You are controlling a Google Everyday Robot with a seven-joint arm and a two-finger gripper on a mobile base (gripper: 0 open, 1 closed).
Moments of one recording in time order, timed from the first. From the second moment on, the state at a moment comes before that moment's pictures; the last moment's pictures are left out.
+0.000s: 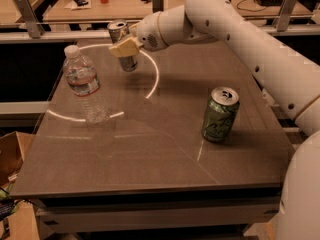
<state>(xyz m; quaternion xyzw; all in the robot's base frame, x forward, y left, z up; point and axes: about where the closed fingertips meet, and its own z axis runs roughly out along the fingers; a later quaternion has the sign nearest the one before) 0.698 0.100 0.922 -0.52 0.65 0.30 0.47</state>
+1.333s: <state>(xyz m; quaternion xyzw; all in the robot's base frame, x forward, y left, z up) 0.639 0.144 0.917 -0.51 0.61 0.42 0.43</state>
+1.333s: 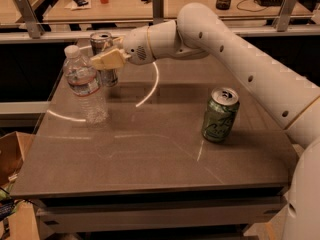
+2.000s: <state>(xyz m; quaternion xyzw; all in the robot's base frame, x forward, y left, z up) 0.600 0.151 0.916 -0.53 0.60 0.42 0.43</state>
